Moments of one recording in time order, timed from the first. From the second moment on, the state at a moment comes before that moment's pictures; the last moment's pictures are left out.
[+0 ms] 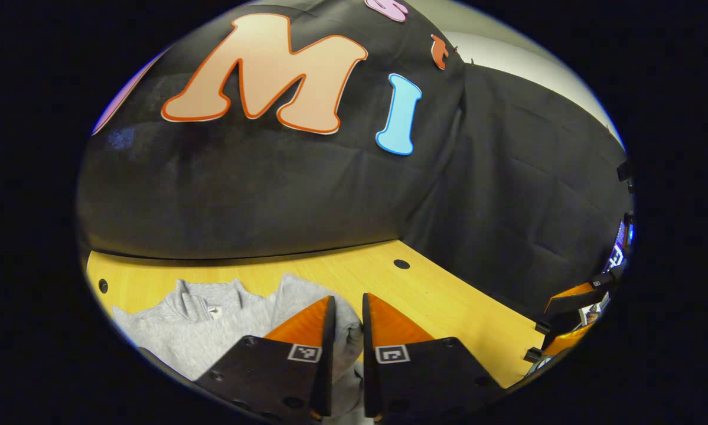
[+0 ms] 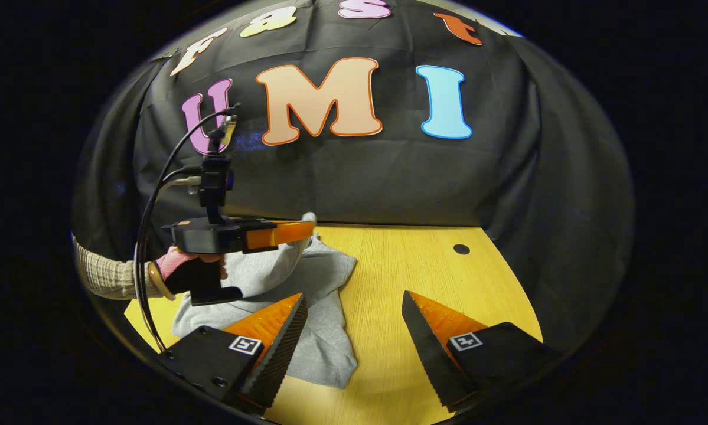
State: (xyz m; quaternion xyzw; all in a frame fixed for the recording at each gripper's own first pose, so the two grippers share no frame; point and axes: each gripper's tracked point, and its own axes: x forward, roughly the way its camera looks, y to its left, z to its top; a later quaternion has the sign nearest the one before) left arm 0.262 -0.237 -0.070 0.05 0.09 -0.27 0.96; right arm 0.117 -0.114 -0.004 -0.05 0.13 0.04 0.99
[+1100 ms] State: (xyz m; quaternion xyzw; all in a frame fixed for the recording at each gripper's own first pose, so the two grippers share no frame) left arm 0.050 -0.027 -0.144 0.09 0.15 -0.13 0.98; right arm 0.105 -0.079 -0.157 -0.09 0.26 0.14 0.95
